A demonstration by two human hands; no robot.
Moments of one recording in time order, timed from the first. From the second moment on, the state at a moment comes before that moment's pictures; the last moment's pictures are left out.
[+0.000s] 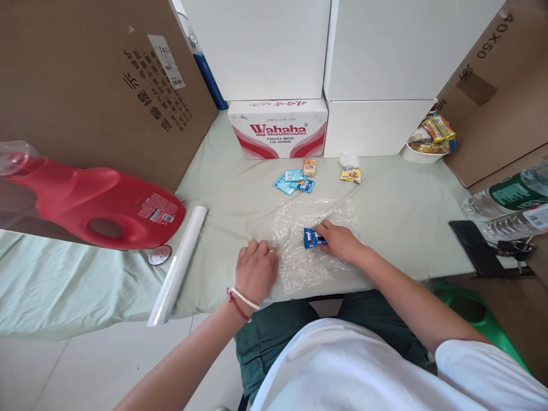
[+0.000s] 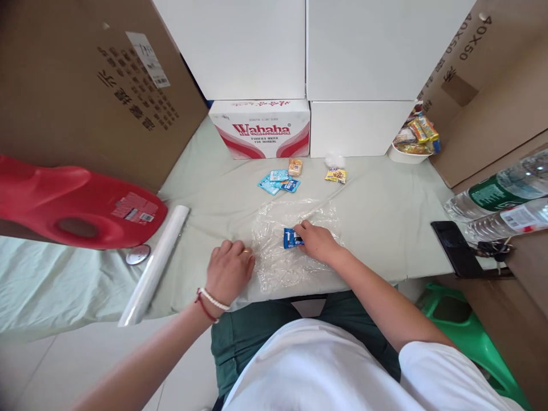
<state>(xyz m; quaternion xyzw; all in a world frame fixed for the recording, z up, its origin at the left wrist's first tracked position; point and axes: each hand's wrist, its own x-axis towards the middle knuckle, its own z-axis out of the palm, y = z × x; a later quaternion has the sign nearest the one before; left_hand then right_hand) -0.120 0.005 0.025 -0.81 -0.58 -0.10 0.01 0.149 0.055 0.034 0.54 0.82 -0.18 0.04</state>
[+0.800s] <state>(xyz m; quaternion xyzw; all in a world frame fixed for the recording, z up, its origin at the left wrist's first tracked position) -0.092 0.034 -0.032 -0.84 -0.53 -0.06 -0.05 0.175 0.068 0.043 0.47 0.84 -0.27 0.01</state>
